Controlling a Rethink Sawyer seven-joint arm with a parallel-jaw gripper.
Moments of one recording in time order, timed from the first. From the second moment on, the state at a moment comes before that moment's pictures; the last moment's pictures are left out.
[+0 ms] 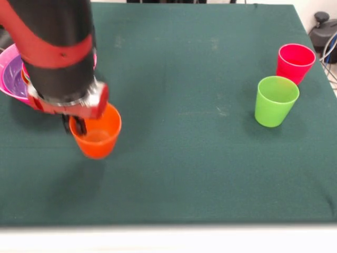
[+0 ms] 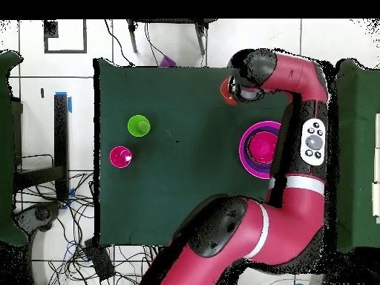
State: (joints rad) arm -0.47 -0.17 0.32 0.60 -0.42 1.25 1.68
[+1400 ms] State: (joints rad) arm -0.67 -0.57 0.31 1.20 -0.39 1.02 1.68
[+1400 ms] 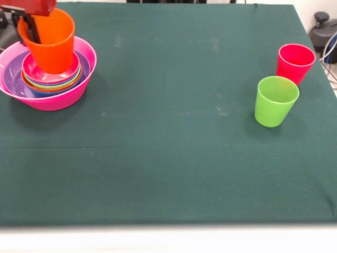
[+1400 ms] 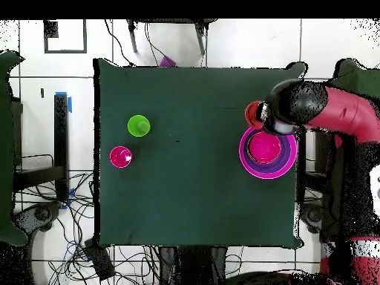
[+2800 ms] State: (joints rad) arm -0.75 -0.62 0.31 1.50 -0.55 0.84 1.68
